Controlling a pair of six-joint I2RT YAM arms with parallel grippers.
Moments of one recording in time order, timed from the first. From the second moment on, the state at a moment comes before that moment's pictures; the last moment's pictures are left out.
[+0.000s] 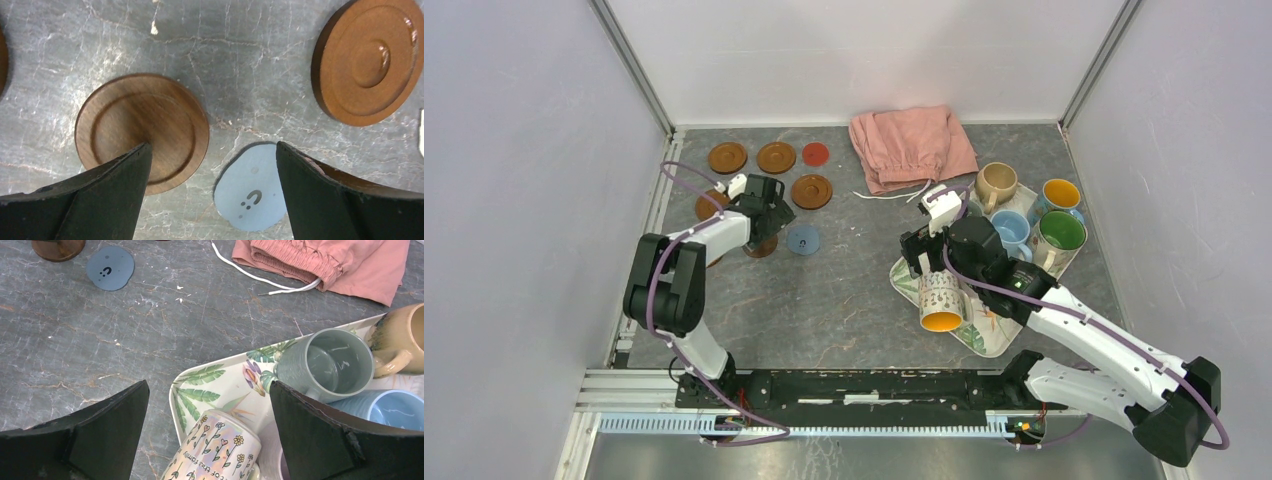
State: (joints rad) left arm -0.23 1.70 0.98 -0.24 -0.30 -0.84; right arm 0.78 0.96 0.80 -0.29 0.25 0.05
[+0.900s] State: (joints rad) left arm -0.32 1.54 0.82 -0.25 -0.31 -0.85; right arm 0.78 0.96 0.80 -0.29 0.25 0.05
